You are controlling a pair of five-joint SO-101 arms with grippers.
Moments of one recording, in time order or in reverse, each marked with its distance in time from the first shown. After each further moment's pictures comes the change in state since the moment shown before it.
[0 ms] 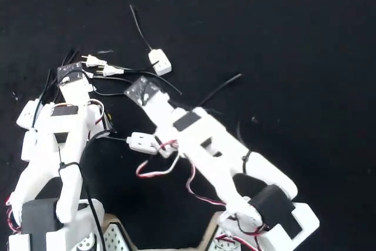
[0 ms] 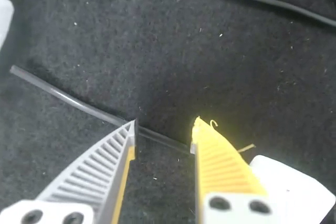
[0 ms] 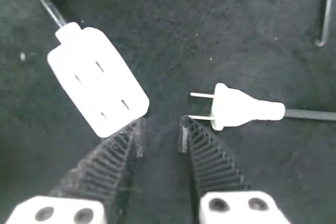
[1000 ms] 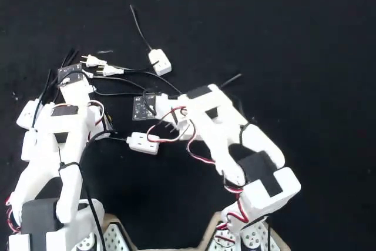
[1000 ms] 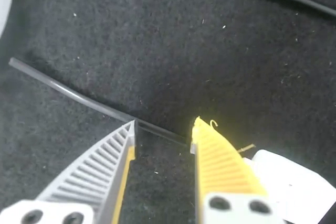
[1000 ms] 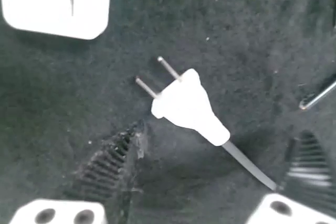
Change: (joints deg) left arm 0.0 0.0 0.0 1.4 0.0; right arm 12.4 18.0 -12.0 3.4 55.4
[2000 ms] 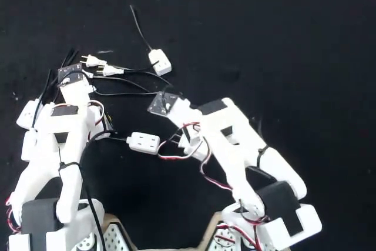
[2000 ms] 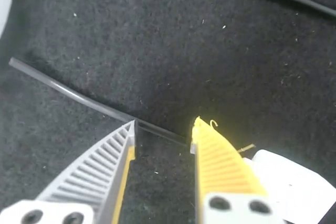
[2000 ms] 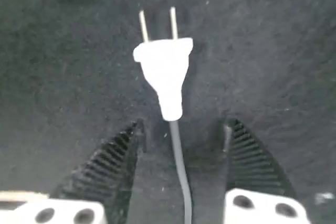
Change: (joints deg) left arm 0.0 0.0 0.0 0.0 0.0; right arm 1.1 -17.2 14.4 9.0 -27.0
